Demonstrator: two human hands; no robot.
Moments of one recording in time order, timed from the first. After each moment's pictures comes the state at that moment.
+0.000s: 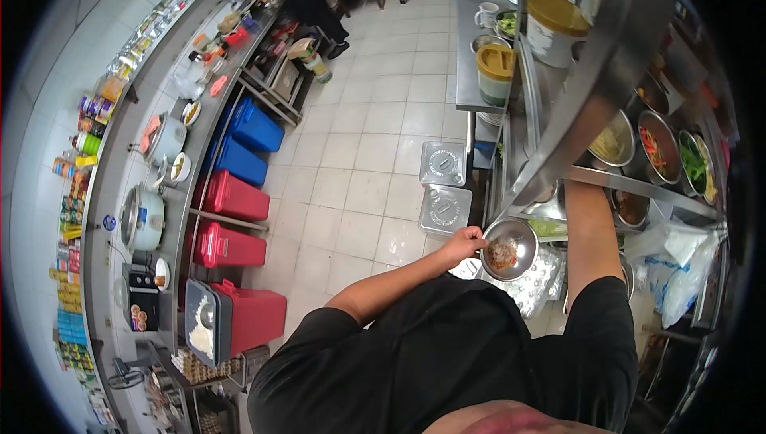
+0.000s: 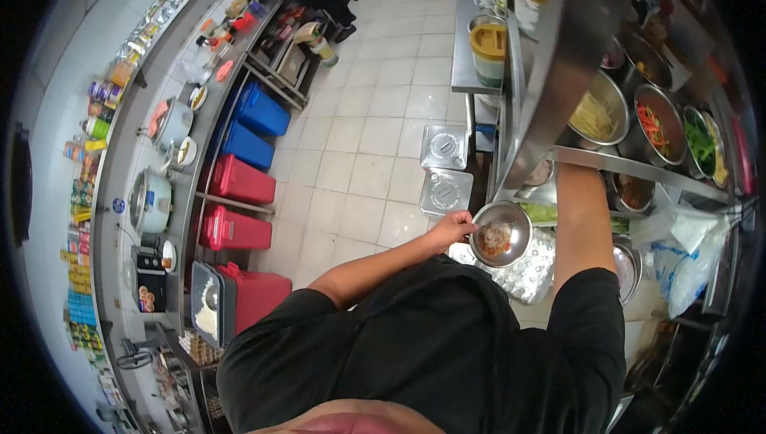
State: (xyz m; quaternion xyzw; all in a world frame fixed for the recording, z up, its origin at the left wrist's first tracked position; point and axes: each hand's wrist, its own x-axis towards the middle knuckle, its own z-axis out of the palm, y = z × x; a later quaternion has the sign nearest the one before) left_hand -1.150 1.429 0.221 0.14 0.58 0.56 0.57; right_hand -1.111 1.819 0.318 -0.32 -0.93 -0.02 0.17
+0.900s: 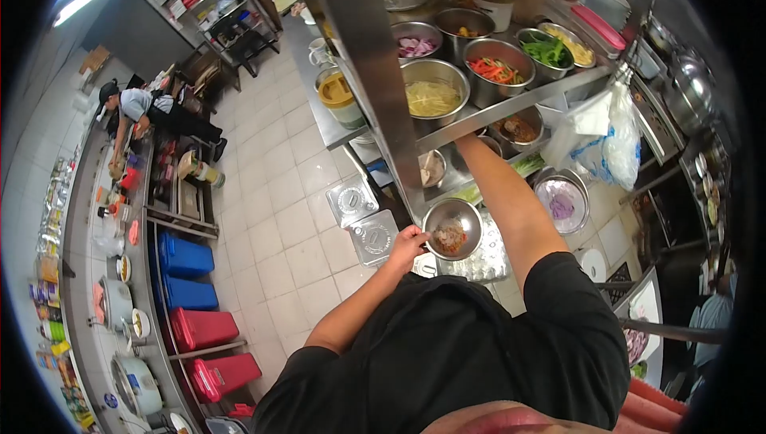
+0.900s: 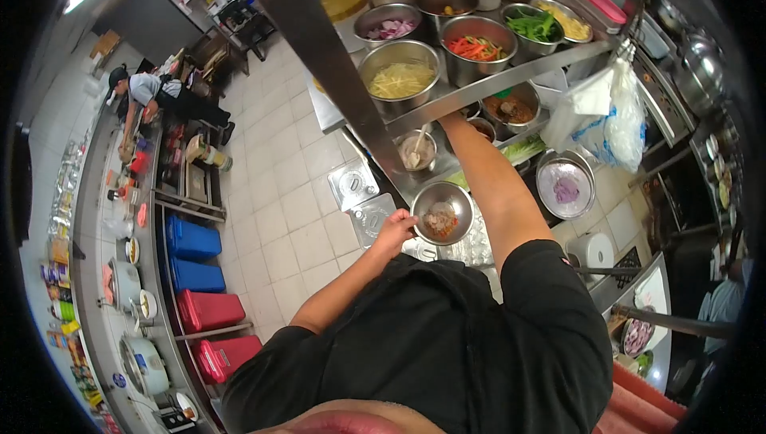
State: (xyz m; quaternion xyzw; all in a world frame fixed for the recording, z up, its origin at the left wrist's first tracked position) left_hand -1.136 1.467 0.221 0.15 0.52 0.54 0.64; right_hand -1.072 1.804 0.311 -0.39 -0.88 0.01 0.27
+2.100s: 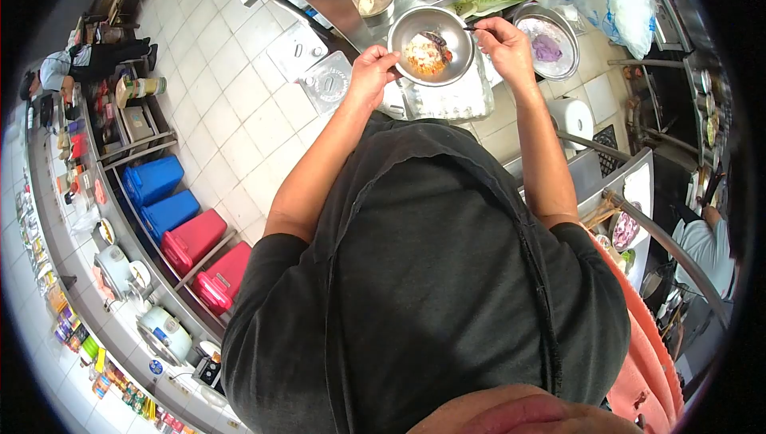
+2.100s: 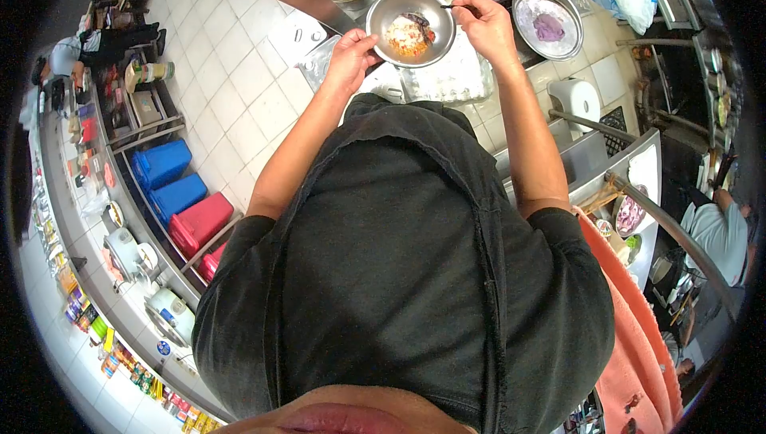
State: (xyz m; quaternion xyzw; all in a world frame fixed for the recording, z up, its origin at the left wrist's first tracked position) left_hand -1.116 1.511 0.234 0.15 0.48 0.57 0.65; right_hand -0.869 1.615 0.297 -0.49 -0.62 0.49 0.36
